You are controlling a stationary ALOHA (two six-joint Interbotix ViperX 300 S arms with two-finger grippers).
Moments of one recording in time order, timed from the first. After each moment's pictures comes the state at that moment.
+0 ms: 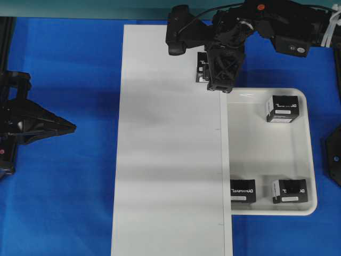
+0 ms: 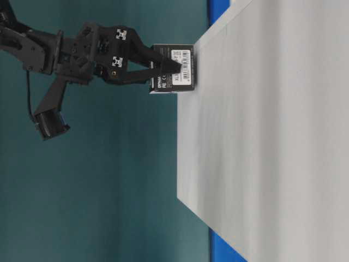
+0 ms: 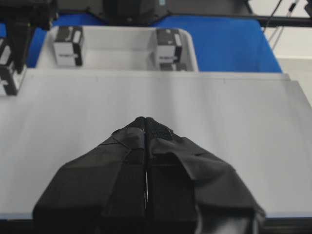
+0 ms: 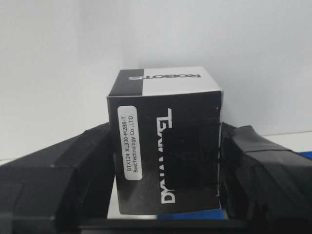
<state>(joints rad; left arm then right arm) -0.04 -0.90 0.98 0.01 0.10 -0.05 -0.42 0.11 0.21 0.04 1.03 -0.38</state>
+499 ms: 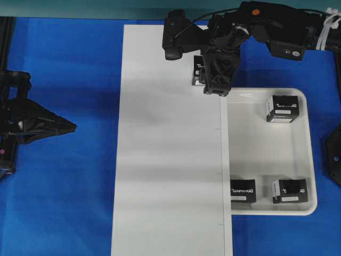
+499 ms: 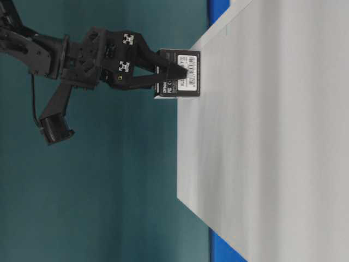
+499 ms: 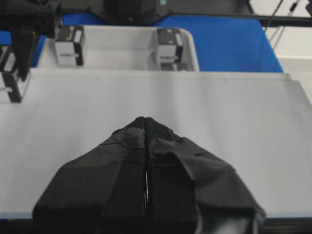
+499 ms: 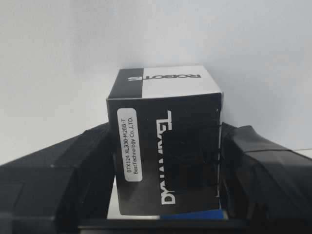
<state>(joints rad) -0.04 -0.90 0.98 0.01 0.10 -0.05 -0.41 0.13 0.21 0.04 1.00 -0.39</state>
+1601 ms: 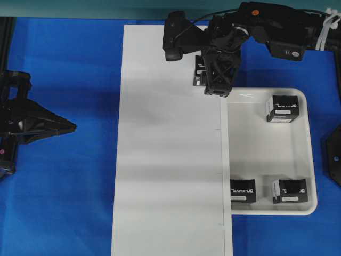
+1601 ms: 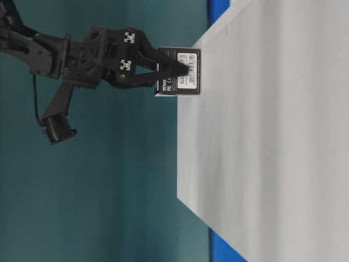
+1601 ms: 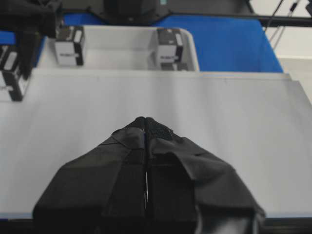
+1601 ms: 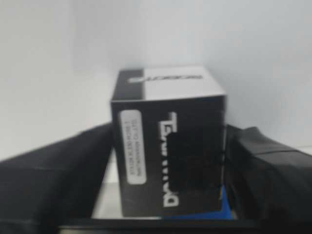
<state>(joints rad) -0.04 -0.90 0.98 0.01 0.10 -0.05 -0.41 0.13 0.21 0.04 1.00 -0.38</state>
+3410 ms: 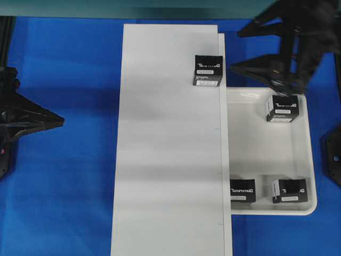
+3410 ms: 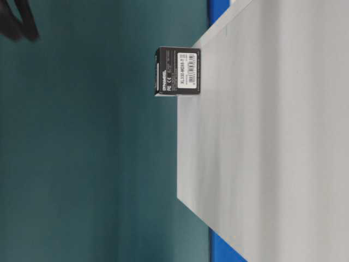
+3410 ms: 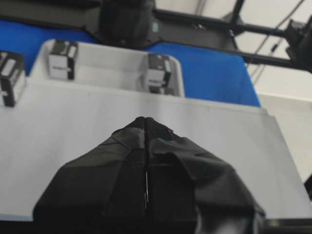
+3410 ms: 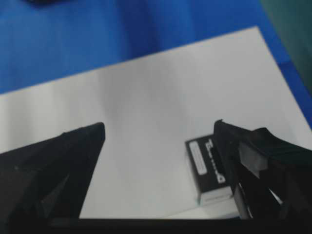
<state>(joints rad) -0.02 -0.98 0.98 0.01 0.11 -0.17 -0.41 -0.61 0.63 0.41 0.46 -0.36</state>
